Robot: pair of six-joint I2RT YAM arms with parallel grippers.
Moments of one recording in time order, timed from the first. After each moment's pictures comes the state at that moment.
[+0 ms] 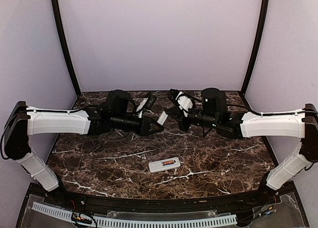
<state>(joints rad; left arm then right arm) -0.83 1.57 1.03 0.07 0.49 -0.43 0.89 1.48 0.94 0.28 -0.13 -0.30</state>
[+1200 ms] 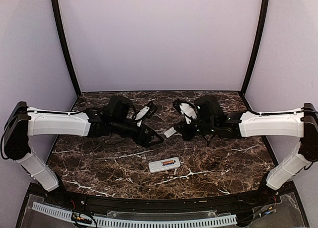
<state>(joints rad) -0.83 1.59 1.01 -0.05 0.47 -0.24 0.90 1.48 0.95 -0.05 -0.02 0.07</state>
